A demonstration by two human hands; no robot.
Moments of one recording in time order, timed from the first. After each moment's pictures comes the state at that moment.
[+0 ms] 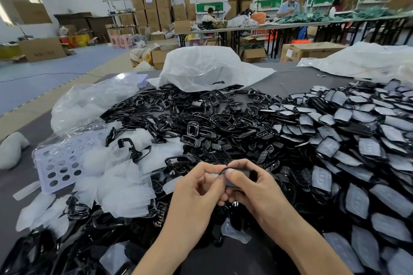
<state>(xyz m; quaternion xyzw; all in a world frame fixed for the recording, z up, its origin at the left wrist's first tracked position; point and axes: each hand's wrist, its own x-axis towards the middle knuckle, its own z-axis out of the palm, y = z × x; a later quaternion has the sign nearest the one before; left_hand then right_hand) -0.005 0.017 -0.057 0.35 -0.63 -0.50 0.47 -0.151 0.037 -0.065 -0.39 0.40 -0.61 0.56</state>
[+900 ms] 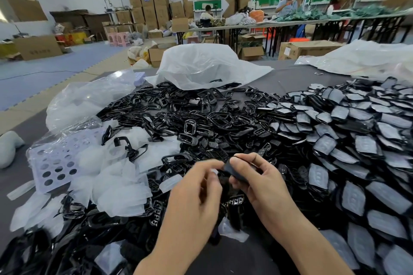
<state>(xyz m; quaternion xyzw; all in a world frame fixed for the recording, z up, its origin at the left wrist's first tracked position) -0.003 0.030 -0.055 0.38 -0.76 -0.23 0.47 -0.156 0.035 -0.065 -0.34 0.40 -0.67 0.52</state>
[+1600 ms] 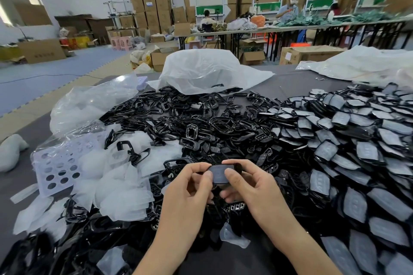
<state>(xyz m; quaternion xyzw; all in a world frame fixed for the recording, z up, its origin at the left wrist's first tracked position) -0.001 0.014 -0.058 0.43 -0.64 -0.40 0.50 -0.150 0.042 -0.061 -0.46 0.47 -0.61 0.44</state>
